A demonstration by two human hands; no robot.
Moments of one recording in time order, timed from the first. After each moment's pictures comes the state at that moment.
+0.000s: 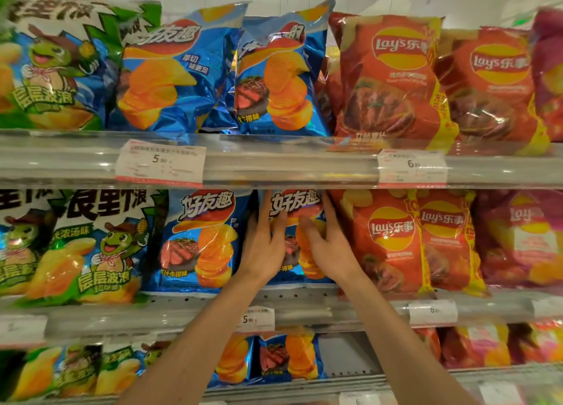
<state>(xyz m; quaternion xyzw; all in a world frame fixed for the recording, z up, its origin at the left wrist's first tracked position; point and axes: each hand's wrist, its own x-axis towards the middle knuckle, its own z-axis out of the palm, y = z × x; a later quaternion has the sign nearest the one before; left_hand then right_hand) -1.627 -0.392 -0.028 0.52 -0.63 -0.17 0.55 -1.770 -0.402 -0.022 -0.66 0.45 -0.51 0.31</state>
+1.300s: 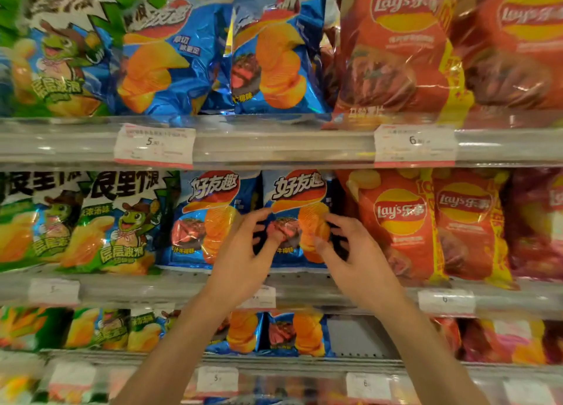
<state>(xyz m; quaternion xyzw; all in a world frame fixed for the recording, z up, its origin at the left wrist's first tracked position) -1.608 -0.307 -0.027 0.58 -0.64 -0.15 0.48 -1.812 -0.336 -0.025 -0.76 0.46 -0.41 0.22</state>
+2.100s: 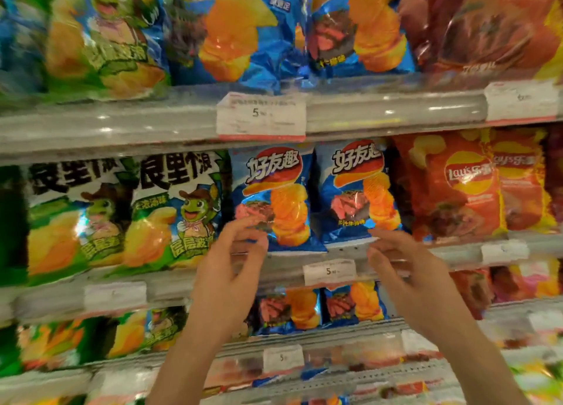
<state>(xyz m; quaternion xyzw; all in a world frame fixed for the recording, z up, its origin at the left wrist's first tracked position) -1.469 -0.238 -0.036 0.53 -0.62 -0.24 0.54 -1.727 -0.243 -0.040 -0.67 0.54 -0.46 0.22</state>
